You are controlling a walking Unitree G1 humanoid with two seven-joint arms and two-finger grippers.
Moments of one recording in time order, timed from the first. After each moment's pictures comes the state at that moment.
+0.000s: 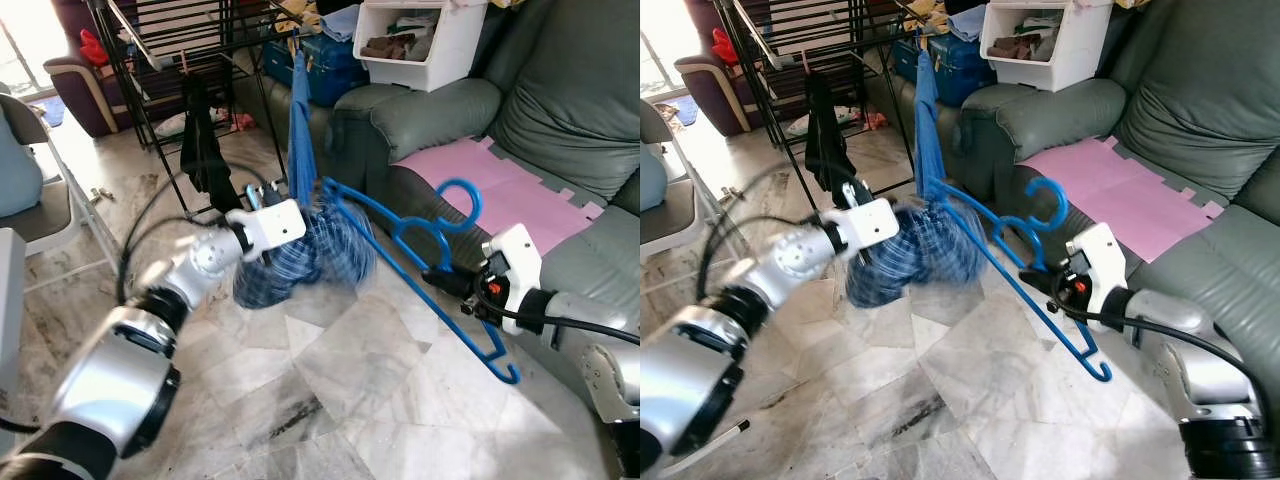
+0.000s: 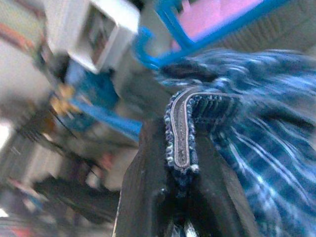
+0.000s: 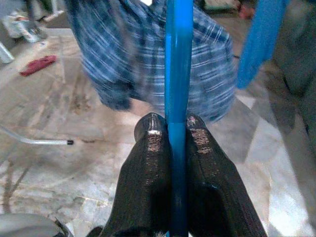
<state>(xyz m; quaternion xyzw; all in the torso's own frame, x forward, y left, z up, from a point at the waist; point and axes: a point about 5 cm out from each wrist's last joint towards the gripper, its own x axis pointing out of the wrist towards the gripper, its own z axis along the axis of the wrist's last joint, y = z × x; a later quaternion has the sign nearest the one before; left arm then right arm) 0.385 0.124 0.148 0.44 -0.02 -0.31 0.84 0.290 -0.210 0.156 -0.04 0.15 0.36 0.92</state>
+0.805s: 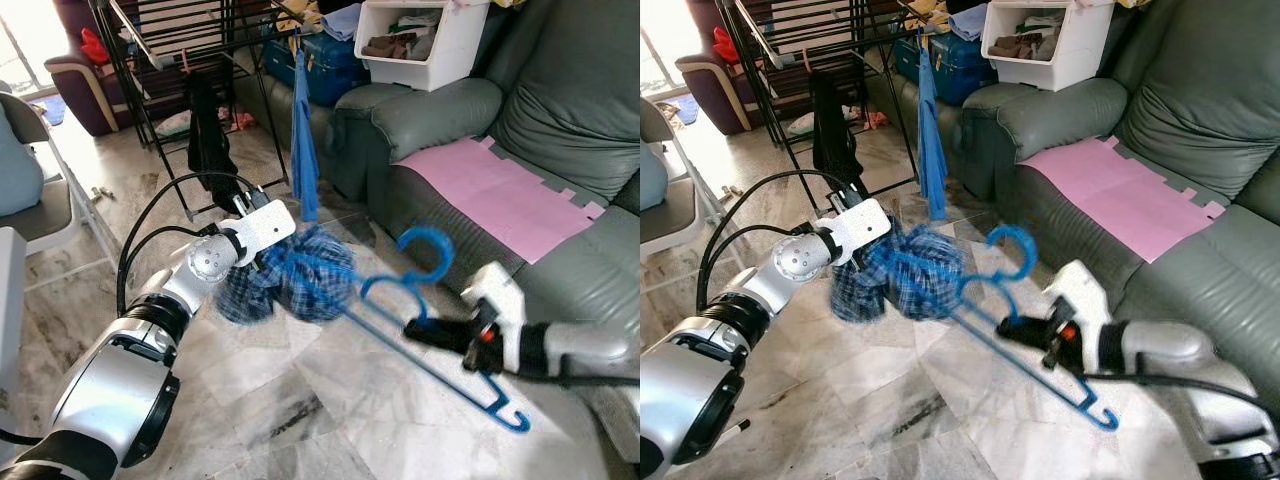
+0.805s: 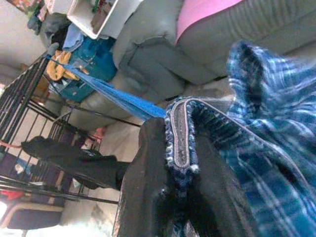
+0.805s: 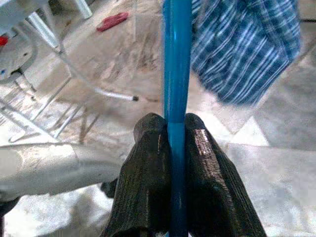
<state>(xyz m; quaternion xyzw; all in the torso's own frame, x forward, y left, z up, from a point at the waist) 0.386 0.136 0.143 0.42 0.01 -0.27 0.87 0.248 -0.191 0.137 -0.04 0.23 0.49 0.84</state>
